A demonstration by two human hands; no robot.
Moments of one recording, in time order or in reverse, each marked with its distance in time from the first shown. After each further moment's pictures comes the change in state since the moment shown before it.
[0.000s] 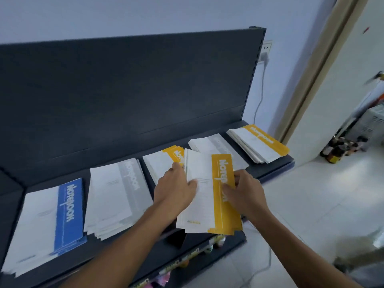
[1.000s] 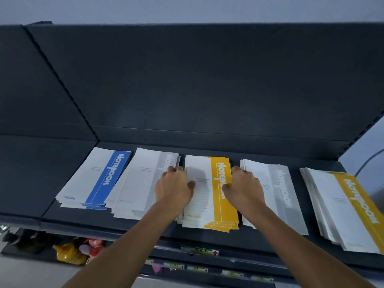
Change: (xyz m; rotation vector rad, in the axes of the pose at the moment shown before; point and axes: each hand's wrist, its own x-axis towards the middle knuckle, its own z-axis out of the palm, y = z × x) left_hand 0.067 -0.044 0.022 0.214 0.250 -0.494; right_hand 0.146 -0.068 0.077 -0.370 -0.270 -0.634
